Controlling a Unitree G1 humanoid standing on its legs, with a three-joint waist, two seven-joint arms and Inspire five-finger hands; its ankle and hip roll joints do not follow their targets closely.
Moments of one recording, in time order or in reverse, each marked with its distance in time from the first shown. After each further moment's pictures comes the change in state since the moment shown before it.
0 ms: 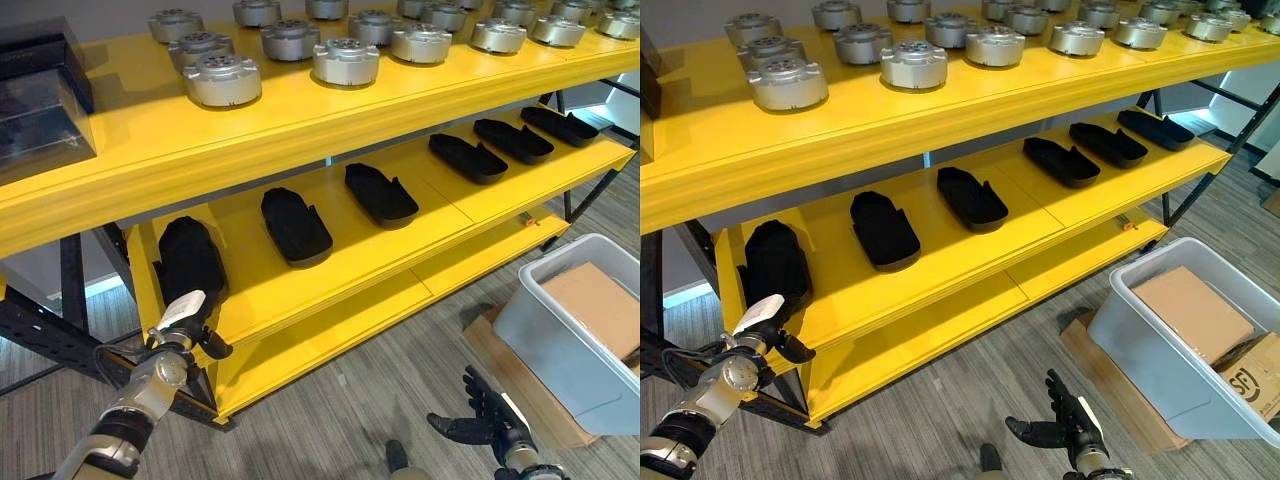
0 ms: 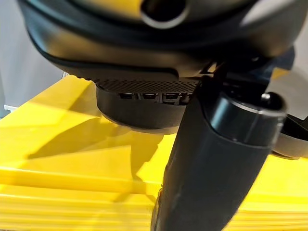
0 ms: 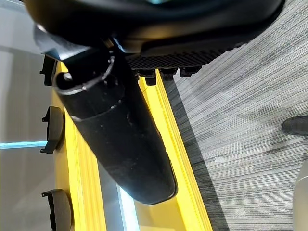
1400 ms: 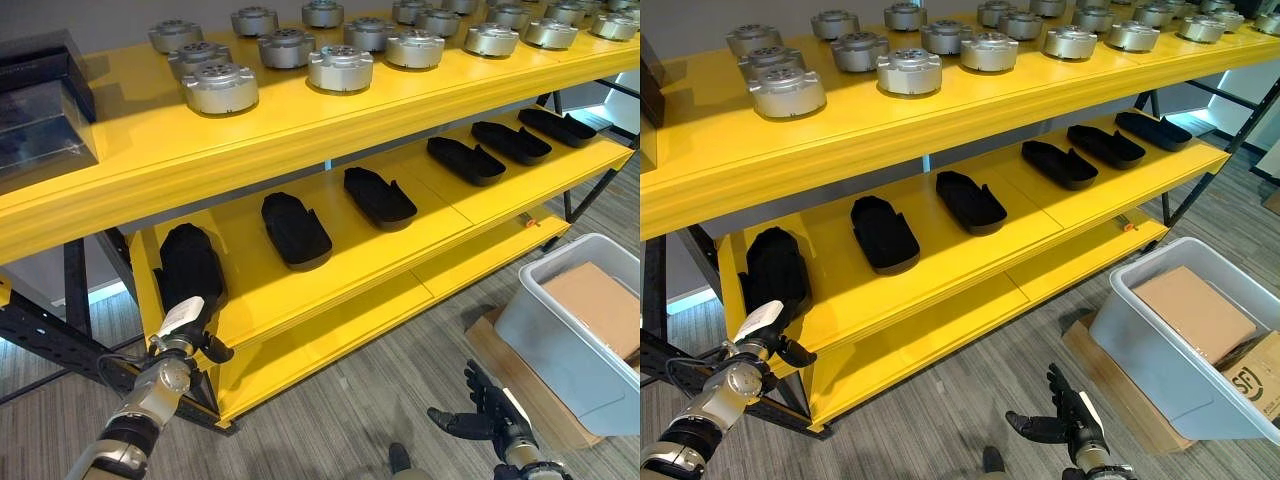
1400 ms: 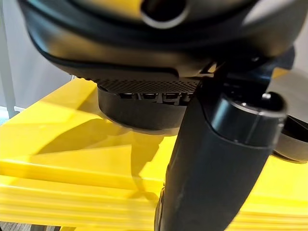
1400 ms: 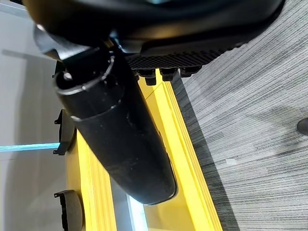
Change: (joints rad) left arm -0.014 -0.051 0.035 0.089 0.035 0.000 0.019; right arm 0.002 0.000 0.000 -0.029 0.000 -0.010 -0.026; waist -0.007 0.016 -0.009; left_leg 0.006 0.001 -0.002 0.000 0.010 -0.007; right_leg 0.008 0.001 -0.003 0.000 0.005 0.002
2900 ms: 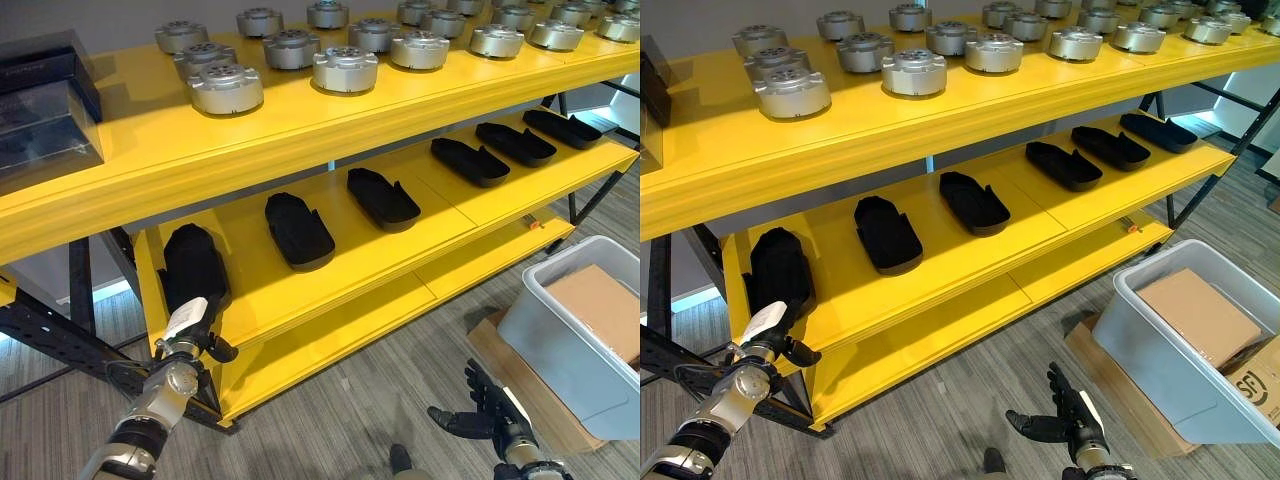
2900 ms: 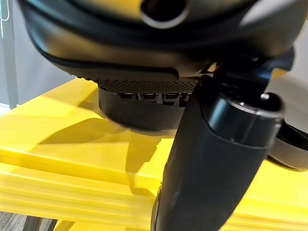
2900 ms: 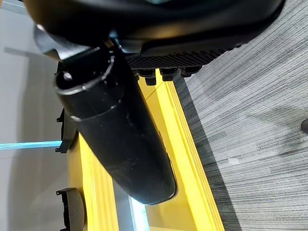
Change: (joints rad) left arm 0.015 -0.042 0.019 -0.002 0.003 -0.002 0.046; right arm -0.001 0.000 0.000 -0.003 0.000 -0.004 -0.005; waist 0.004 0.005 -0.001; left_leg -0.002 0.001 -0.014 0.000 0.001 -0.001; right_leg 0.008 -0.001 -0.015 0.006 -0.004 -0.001
